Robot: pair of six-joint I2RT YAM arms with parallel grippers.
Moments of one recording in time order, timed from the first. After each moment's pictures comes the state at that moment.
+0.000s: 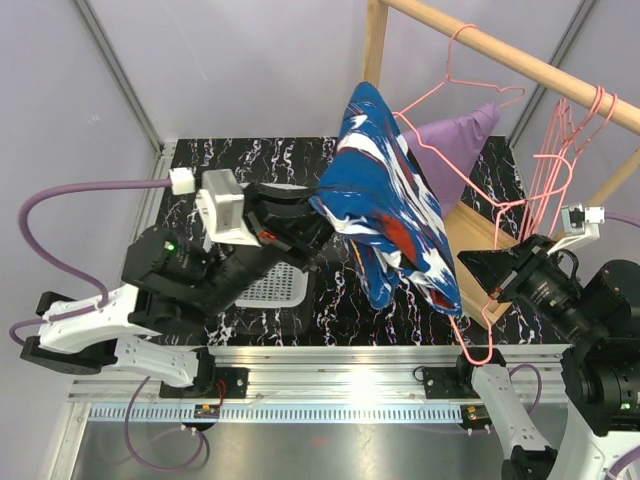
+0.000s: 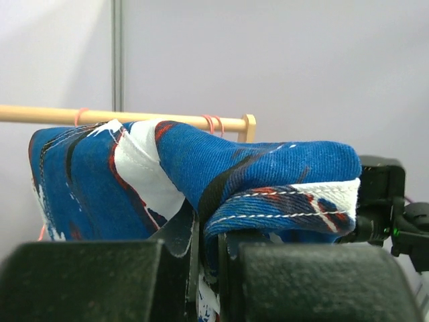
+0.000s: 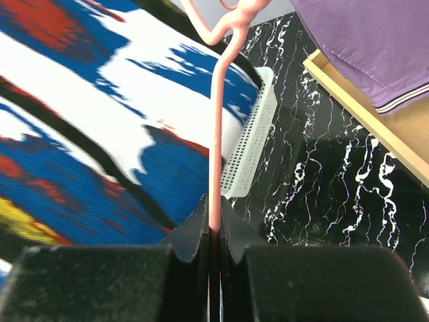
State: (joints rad) left arm -1.54 1.15 1.59 0.14 -0.42 0.11; right arm -0.02 0.65 1.58 -1.12 -0.54 0.58
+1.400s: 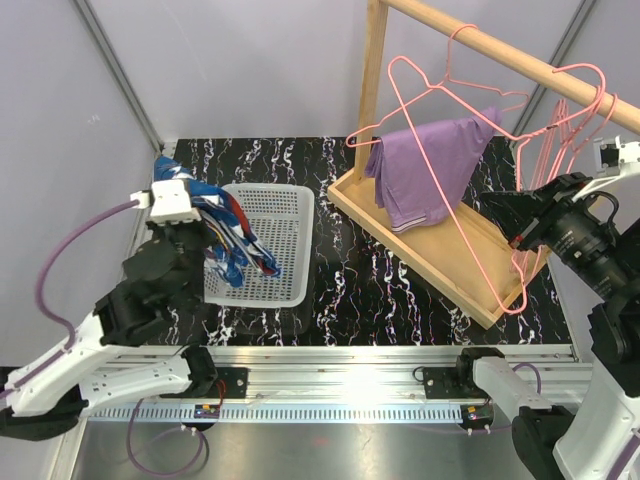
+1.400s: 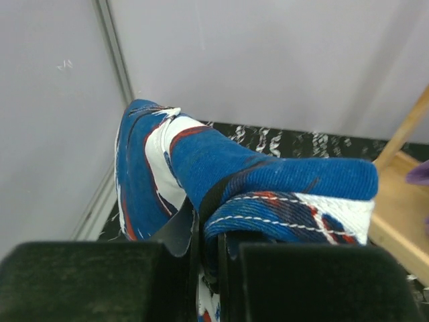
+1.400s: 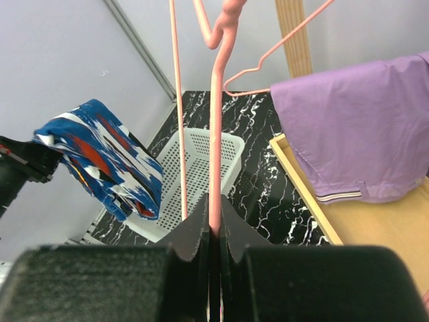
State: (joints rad) left arm -1.10 0.72 1.12 -0.27 -1.22 0.10; right arm 0.02 0.95 2.00 -1.09 -0.48 0.35
